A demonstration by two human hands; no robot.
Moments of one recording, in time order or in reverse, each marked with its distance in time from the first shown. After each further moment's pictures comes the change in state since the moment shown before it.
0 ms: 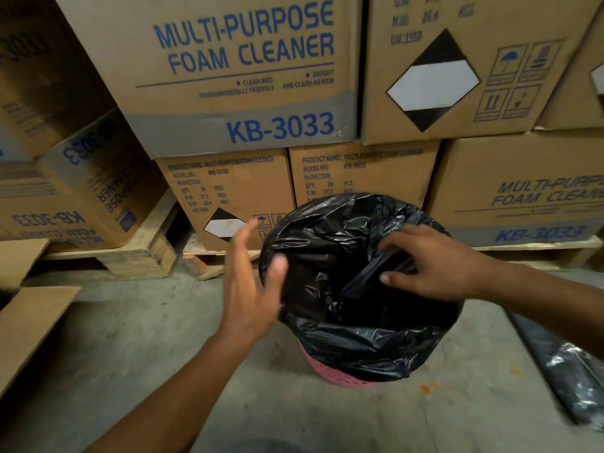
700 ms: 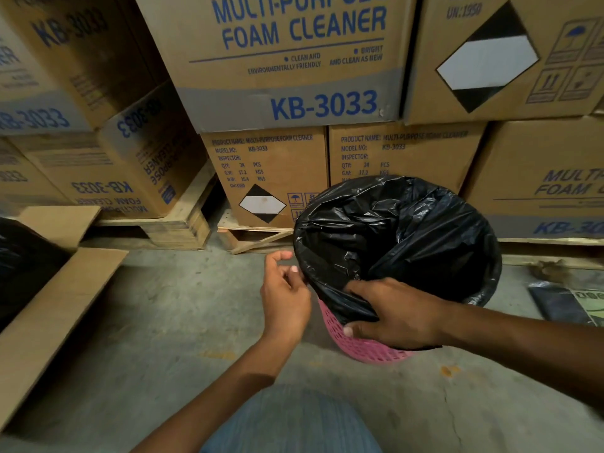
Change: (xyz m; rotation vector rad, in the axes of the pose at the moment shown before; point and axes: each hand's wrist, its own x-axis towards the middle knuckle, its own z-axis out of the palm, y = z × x) left_hand -0.048 -0.015 0.013 -0.146 0.180 -0.473; right_hand -0.009 -0.099 0.068 0.270 -0.234 -0.188
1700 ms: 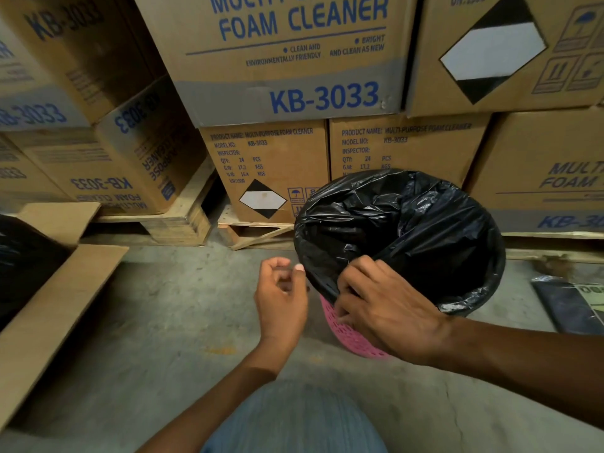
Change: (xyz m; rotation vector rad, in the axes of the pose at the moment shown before) left_hand -0.005 -0.019 -0.006 -0.071 0.030 0.066; right_hand -0.005 -0.013 0.020 -0.622 0.498 -0.408
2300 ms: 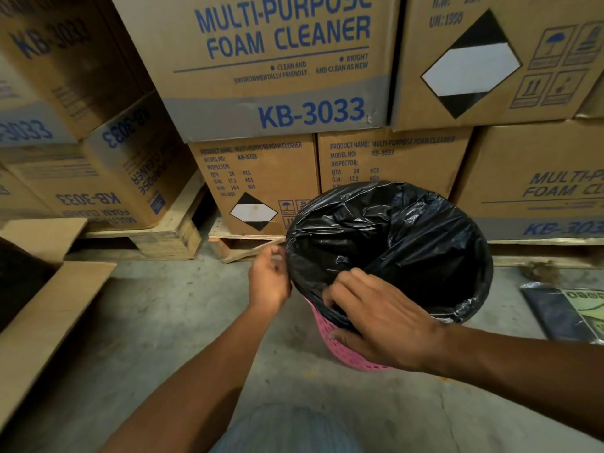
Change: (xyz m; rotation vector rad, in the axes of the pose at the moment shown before) left_hand 0.078 -0.012 0.021 0.018 -0.154 -0.181; right_hand 0.002 0.006 -0.004 0.189 -0.050 0.123
